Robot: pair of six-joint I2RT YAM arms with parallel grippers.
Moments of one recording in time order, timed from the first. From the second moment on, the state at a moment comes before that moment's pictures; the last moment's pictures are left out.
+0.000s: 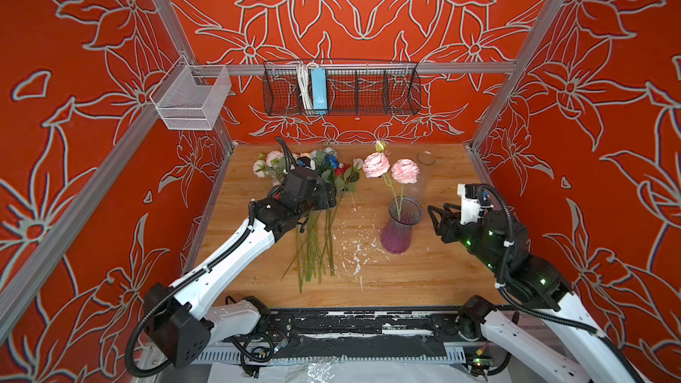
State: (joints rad) left arm -0.51 1.25 1.13 -0.57 -0.12 -0.58; right arm 0.57 0.59 0.87 -0.63 0.22 0.36
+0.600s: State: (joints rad) left arm -0.49 1.90 1.50 -0.82 -0.09 -0.46; right arm 0.57 0.47 0.76 -0.73 0.30 0.46
